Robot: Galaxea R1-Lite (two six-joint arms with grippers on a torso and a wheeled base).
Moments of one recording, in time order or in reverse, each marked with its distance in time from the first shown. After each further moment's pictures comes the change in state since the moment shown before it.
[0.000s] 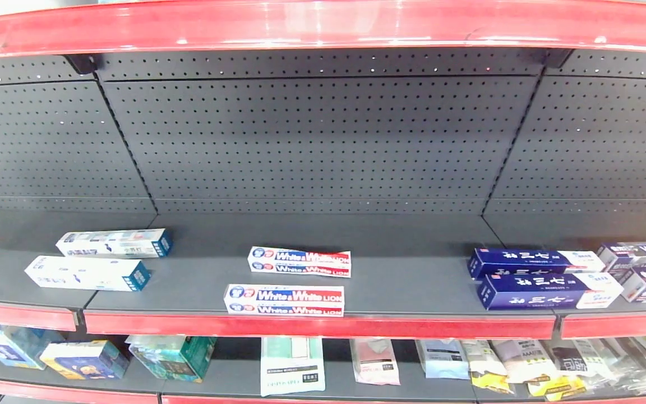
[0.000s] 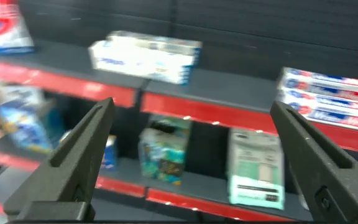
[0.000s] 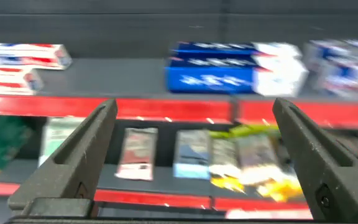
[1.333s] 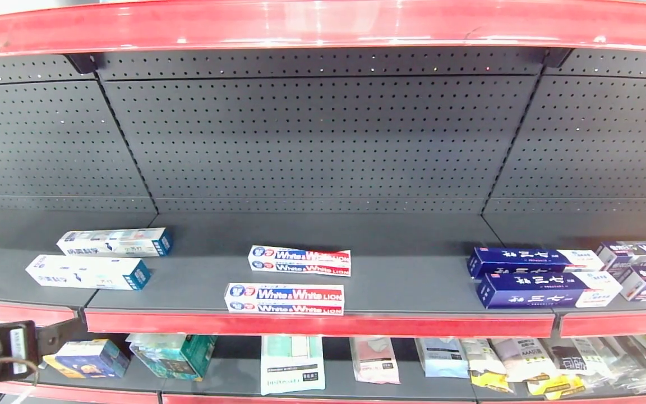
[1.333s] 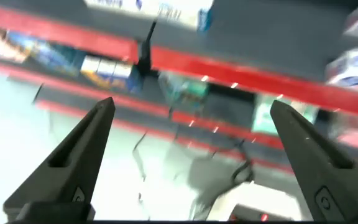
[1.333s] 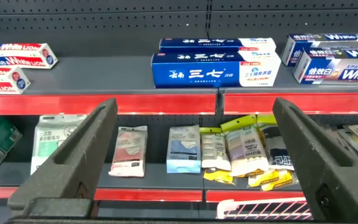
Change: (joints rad) left arm -0.020 1.110 -0.471 0.075 0.155 -0.035; right arm 0.000 0.000 0.000 0.000 0.000 -0.001
